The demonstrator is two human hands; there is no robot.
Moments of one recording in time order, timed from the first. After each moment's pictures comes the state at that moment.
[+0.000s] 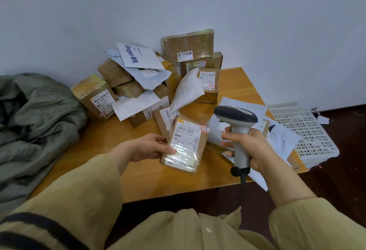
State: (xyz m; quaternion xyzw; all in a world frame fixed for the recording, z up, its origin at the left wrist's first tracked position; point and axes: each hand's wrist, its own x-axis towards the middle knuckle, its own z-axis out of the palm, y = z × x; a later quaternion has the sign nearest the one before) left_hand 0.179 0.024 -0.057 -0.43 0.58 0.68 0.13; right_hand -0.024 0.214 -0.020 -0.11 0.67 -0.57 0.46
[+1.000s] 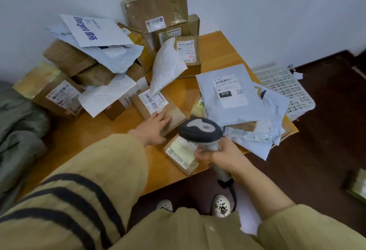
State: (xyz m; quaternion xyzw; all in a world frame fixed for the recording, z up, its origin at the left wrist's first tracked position) left_hand 0.127 -0.016 -0.145 -0.23 0.93 0.13 0.27; right_hand 0.037 0.211 -0.084 -0.18 0.75 -0.43 0.47
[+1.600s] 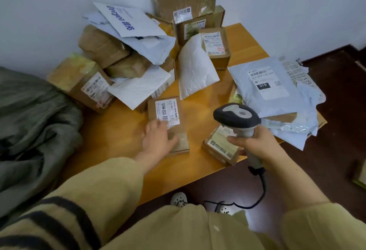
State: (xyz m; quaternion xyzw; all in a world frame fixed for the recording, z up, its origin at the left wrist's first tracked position) left_hand 0.233 -0.031 -0.151 -0.41 0.89 0.18 0.09; right_hand 0.085 0.166 -0.065 -0.09 0.79 -0.46 0.39
